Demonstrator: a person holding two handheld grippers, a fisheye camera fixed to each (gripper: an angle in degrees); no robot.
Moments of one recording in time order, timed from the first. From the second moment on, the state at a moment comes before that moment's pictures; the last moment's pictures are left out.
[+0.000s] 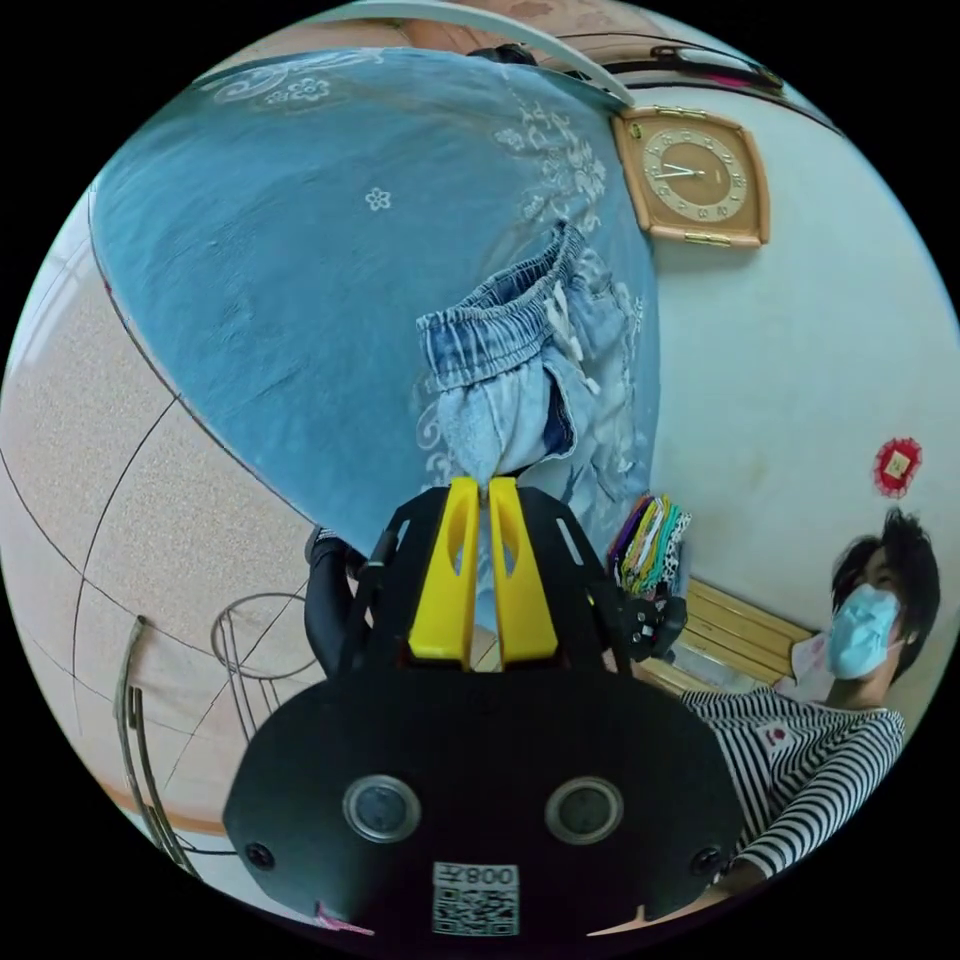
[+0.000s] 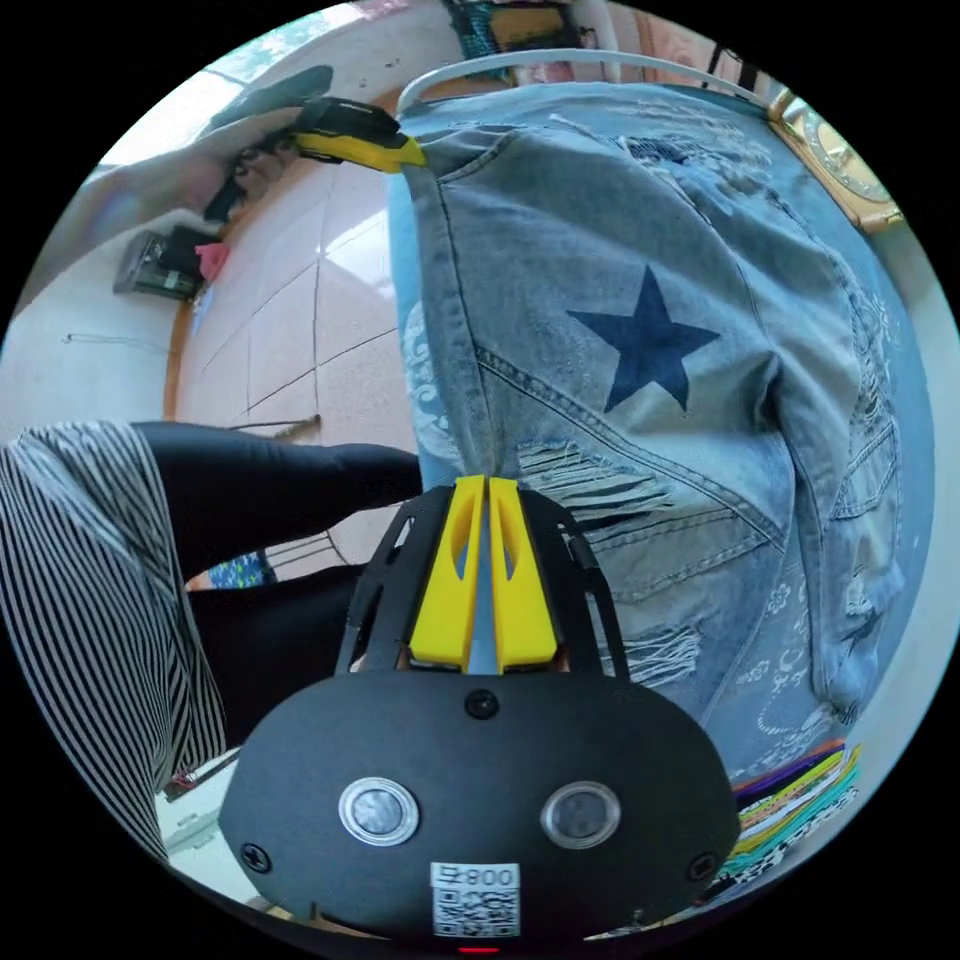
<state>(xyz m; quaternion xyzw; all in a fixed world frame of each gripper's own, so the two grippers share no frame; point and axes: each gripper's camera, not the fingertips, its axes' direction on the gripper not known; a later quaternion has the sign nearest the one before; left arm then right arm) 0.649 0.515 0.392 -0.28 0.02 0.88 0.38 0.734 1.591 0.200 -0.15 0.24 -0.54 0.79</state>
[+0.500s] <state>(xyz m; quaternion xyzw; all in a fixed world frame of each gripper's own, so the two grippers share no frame) 0.678 0.563 0.493 -0.15 -0.01 0.91 0.38 0.802 1.527 0.160 -0.18 0.12 -0.42 0.88</state>
